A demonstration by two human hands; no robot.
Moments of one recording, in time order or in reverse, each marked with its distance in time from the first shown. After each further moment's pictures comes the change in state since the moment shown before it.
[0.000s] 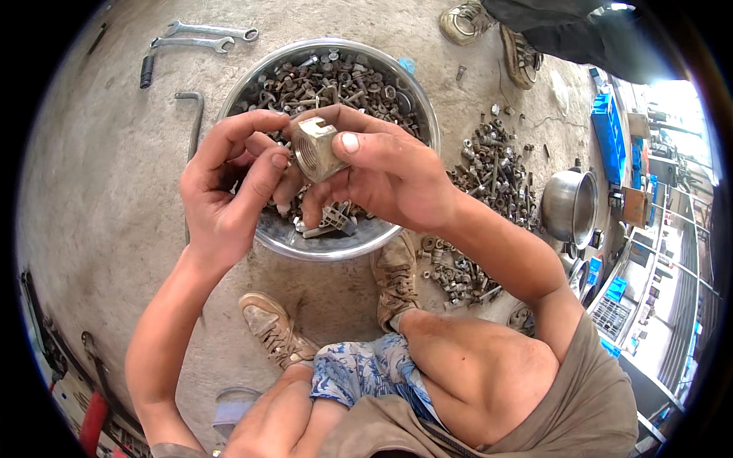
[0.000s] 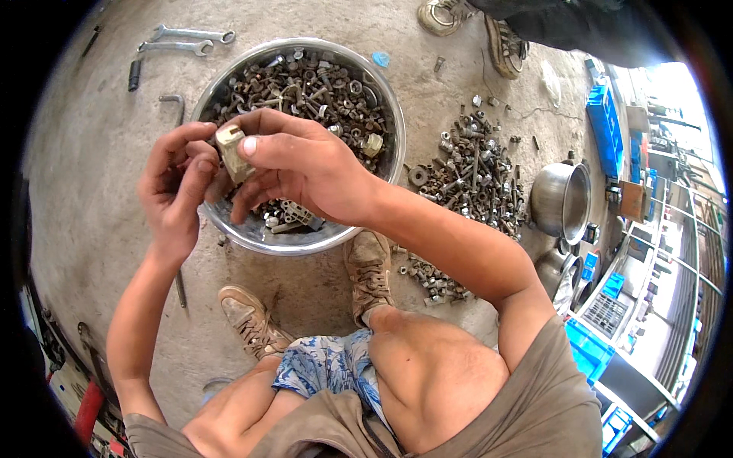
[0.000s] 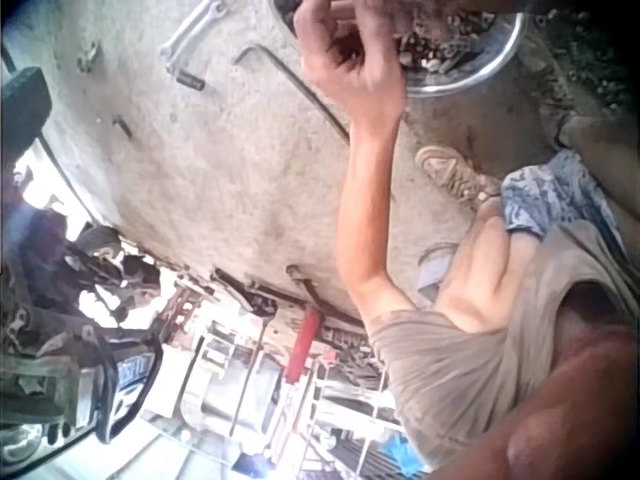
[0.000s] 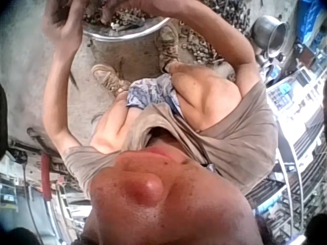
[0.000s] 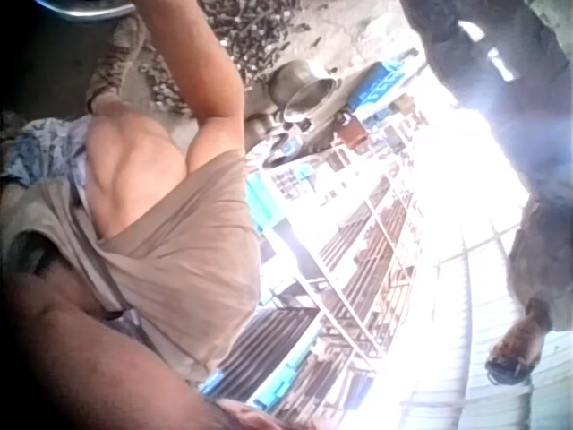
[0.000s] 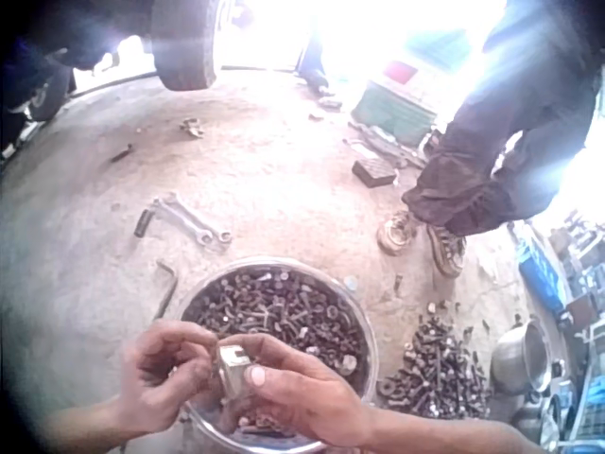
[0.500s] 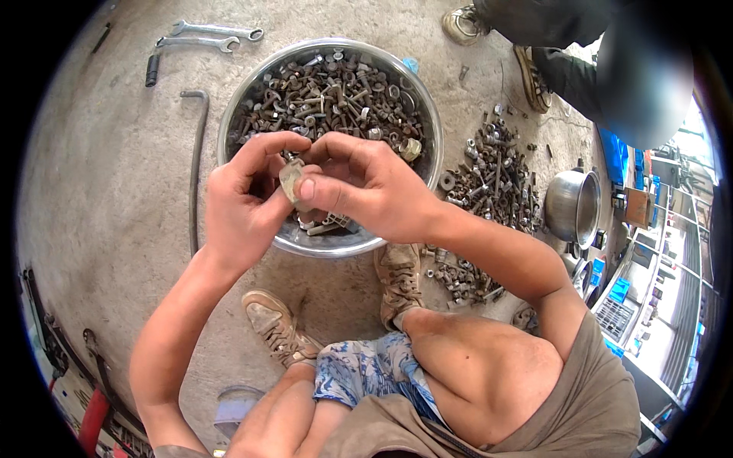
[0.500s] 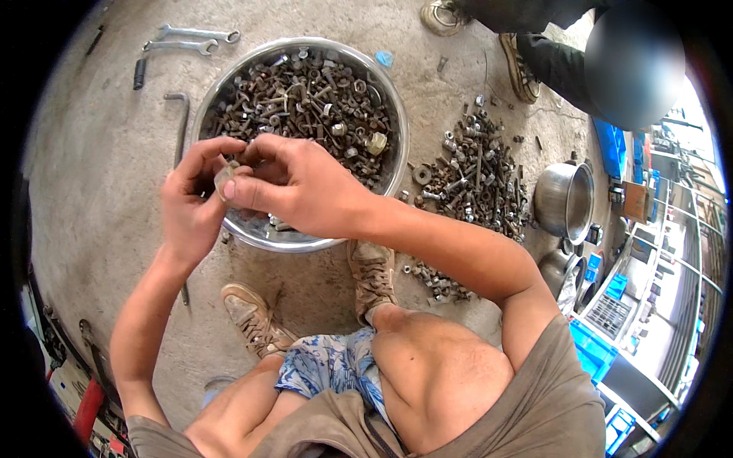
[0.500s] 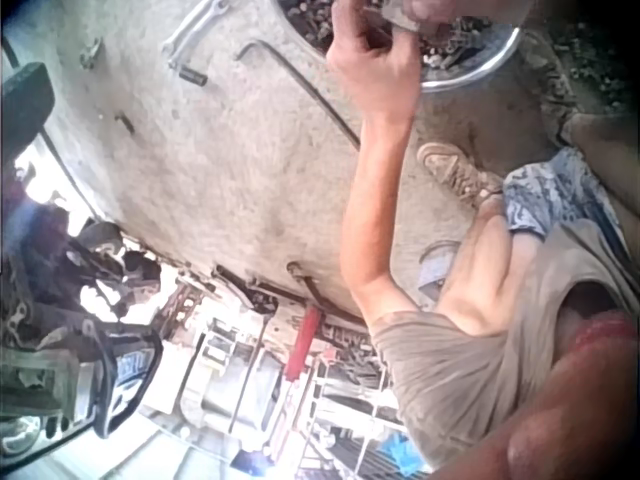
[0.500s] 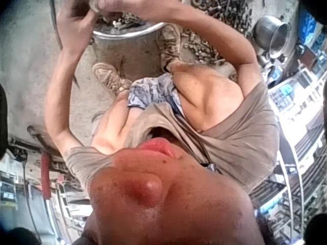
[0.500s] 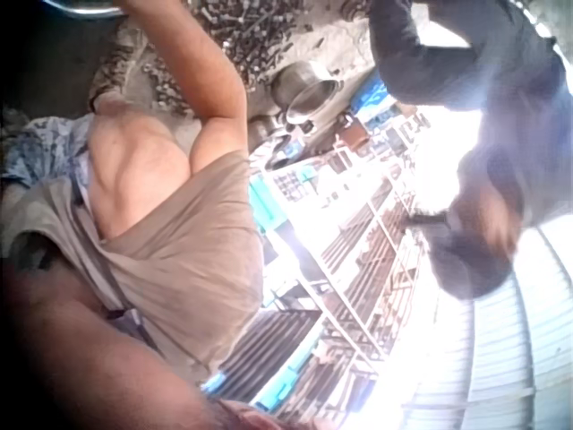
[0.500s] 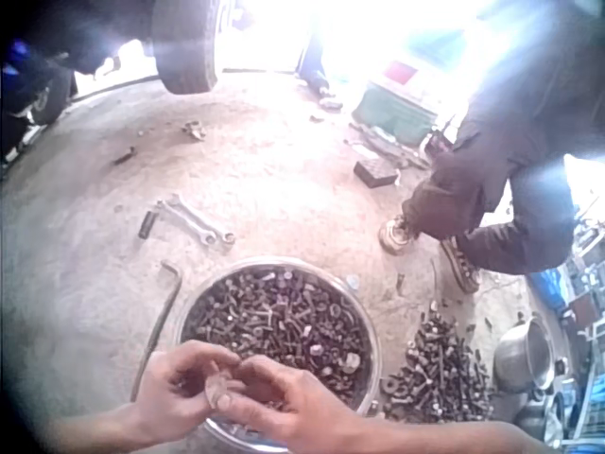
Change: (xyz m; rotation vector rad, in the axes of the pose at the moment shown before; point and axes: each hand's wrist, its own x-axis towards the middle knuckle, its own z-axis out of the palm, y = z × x) left_hand -0.012 0.000 0.003 0.263 -0.075 -0.135; right_hand -0.004 0.025 0.005 -0.433 0.183 0.013
